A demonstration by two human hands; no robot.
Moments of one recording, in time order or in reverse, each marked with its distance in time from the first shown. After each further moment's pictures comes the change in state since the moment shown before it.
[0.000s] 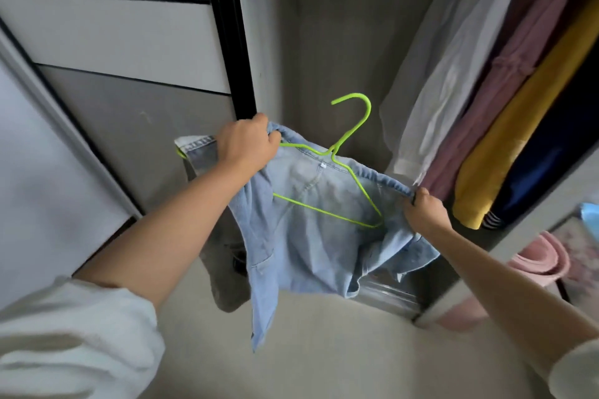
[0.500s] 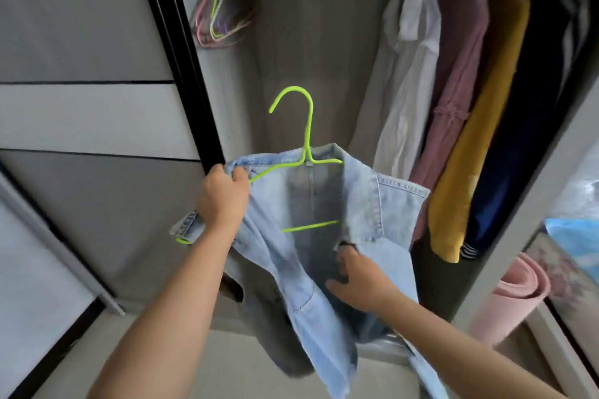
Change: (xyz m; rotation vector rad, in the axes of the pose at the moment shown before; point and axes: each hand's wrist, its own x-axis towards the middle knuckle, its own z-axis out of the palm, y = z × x) left_hand 0.020 0.029 -0.014 -0.516 0.102 -0.439; right_hand -0.062 -0.061 0.002 -0.026 -0.199 -0.313
